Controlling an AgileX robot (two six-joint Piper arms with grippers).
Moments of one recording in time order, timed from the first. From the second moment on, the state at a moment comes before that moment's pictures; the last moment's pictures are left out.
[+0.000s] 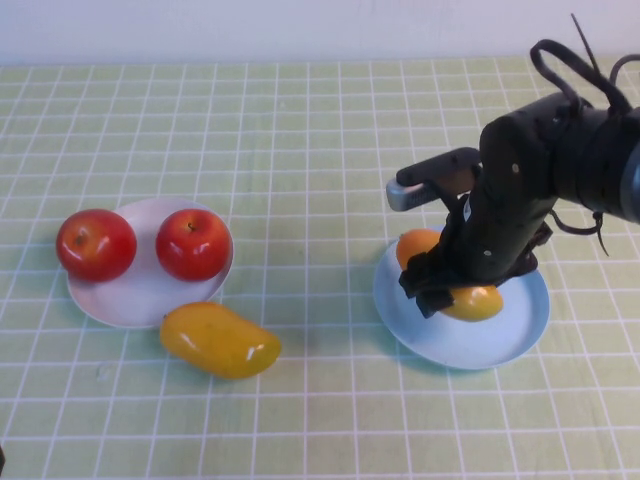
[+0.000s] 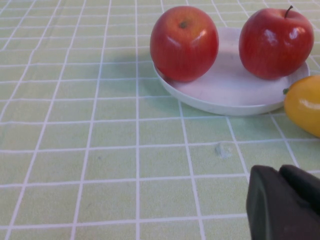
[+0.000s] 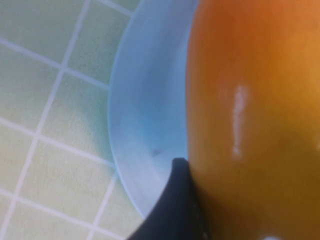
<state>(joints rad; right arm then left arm) 0.55 1.86 -1.41 -0.03 0.94 0.12 -0.10 -0.01 0.03 -0.03 0.37 0.03</state>
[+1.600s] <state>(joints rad) 0.92 2.14 -1.84 0.14 0.88 -0.53 -0.10 -0.01 0.03 -0.03 0.37 0.03</state>
